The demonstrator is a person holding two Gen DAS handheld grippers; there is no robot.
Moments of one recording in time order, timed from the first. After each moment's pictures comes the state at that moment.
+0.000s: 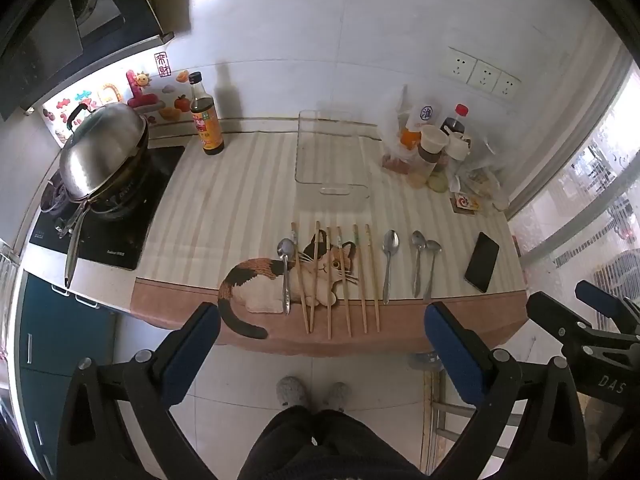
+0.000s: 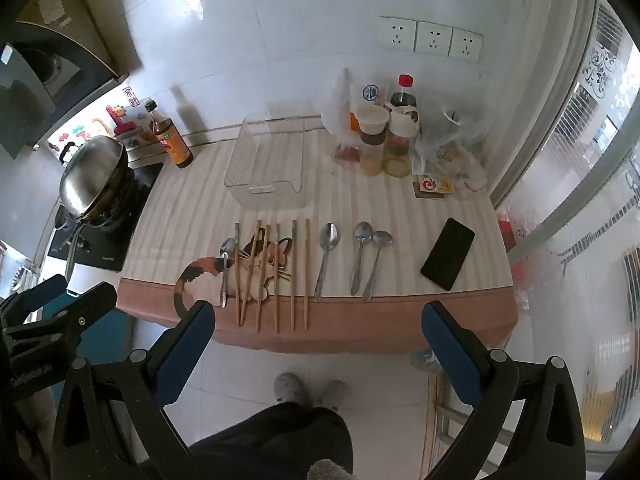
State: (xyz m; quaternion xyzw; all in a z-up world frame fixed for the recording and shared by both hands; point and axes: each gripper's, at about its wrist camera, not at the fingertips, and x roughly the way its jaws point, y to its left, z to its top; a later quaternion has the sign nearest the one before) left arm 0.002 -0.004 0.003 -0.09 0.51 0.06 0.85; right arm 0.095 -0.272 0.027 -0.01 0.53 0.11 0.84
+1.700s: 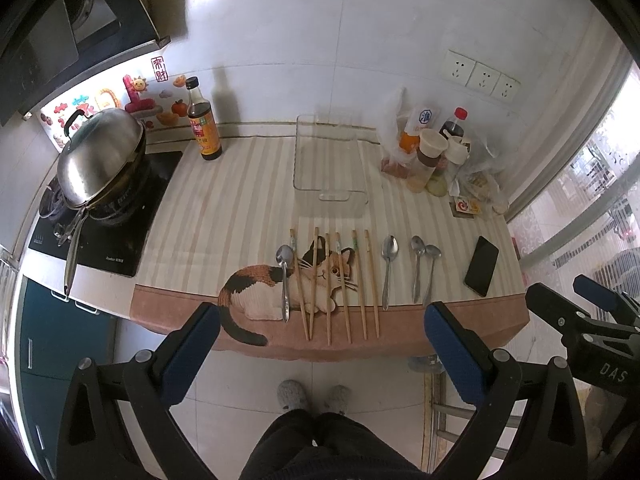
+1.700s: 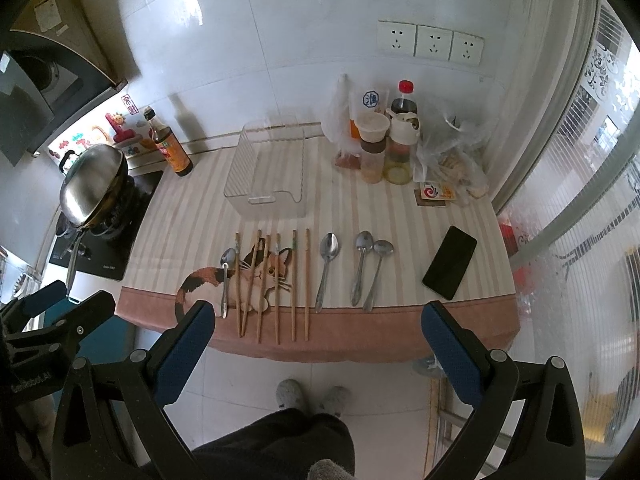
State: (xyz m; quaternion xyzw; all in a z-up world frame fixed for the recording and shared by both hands) left arm 0.011 -0.005 0.005 -0.08 0.51 0.05 0.86; right arm 0.105 -0.265 0.026 -0.01 0.53 0.11 0.84
